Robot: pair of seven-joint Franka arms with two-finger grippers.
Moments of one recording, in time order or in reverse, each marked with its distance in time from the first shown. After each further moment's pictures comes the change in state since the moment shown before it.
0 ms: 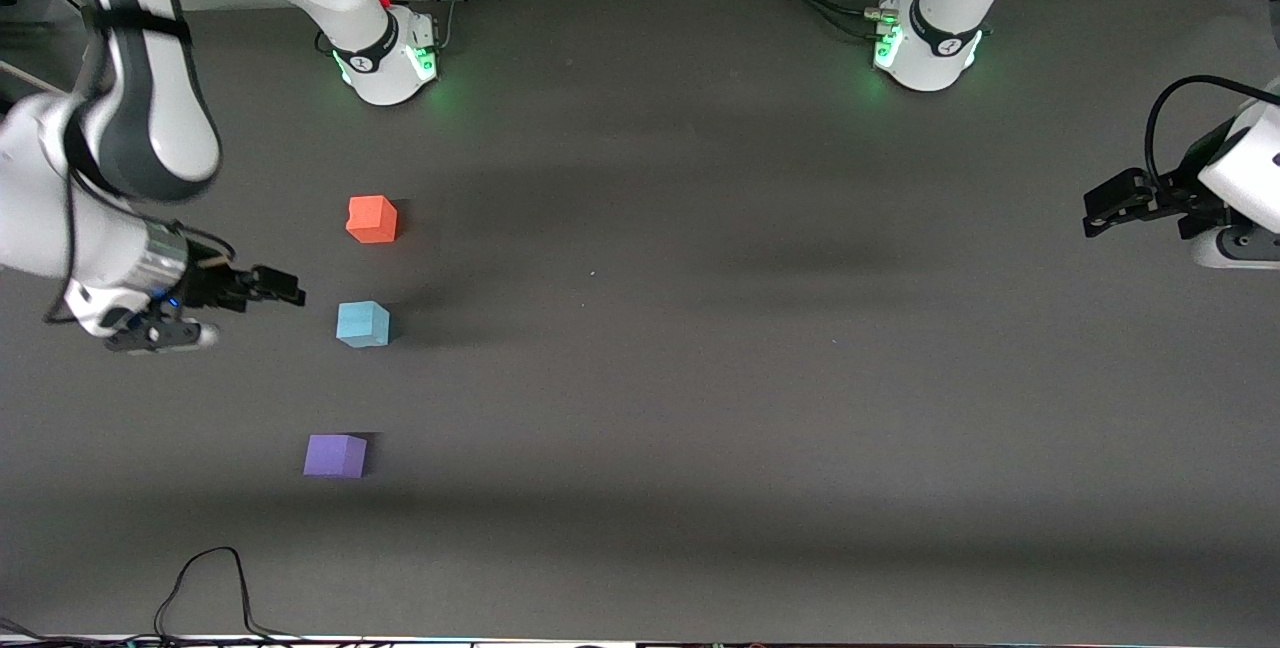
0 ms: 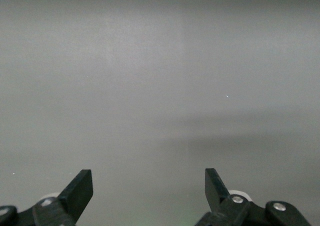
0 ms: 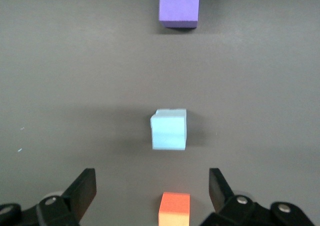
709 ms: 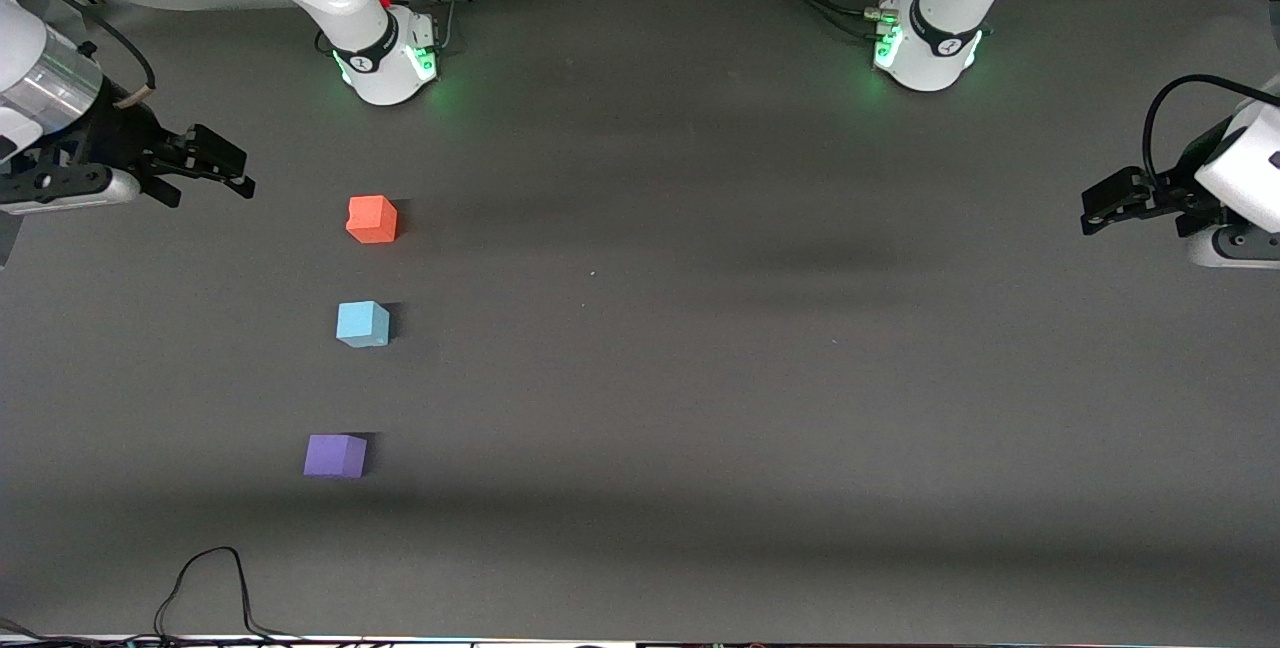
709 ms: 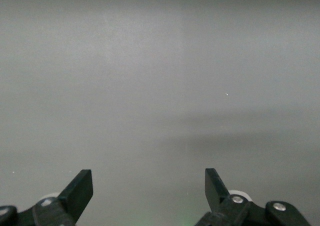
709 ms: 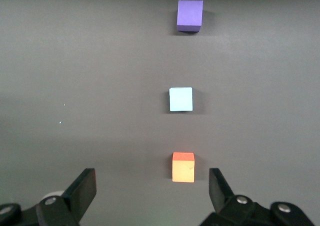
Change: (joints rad) left arm 0.000 0.000 -0.001 0.000 0.000 -0.004 0.000; right arm -0.216 -0.257 0.287 0.069 -0.082 -0.239 0.109
